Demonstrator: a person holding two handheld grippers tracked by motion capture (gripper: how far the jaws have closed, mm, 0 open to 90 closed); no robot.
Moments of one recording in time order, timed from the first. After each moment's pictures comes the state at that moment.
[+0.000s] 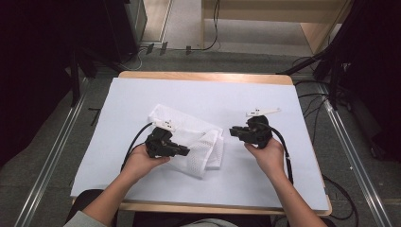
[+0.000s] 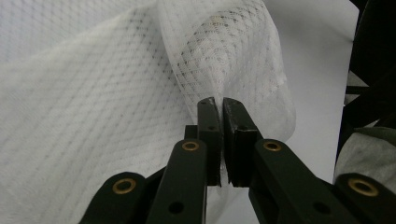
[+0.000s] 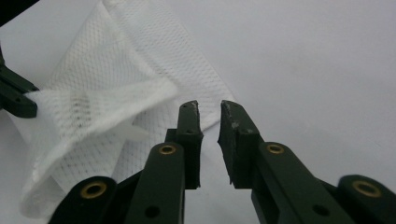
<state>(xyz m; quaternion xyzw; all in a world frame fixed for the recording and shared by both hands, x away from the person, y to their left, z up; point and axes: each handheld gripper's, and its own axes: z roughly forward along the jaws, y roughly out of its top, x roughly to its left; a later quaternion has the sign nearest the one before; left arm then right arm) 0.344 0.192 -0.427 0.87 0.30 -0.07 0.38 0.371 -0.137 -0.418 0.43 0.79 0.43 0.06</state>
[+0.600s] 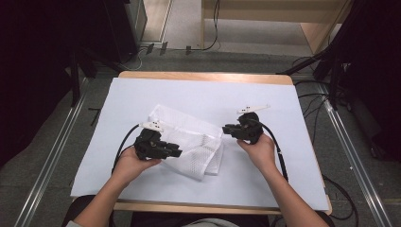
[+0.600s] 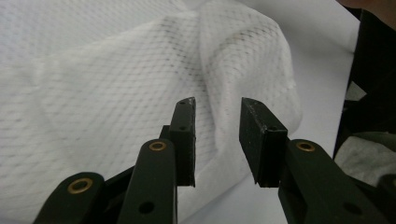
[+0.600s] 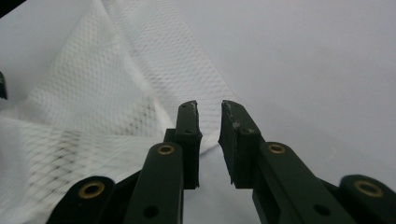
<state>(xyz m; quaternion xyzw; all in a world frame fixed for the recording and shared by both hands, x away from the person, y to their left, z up) 0.336 0.221 -0.413 0.86 0.33 -0.04 0.40 0.395 -0.117 -0.434 0.42 0.80 0.42 0.05</state>
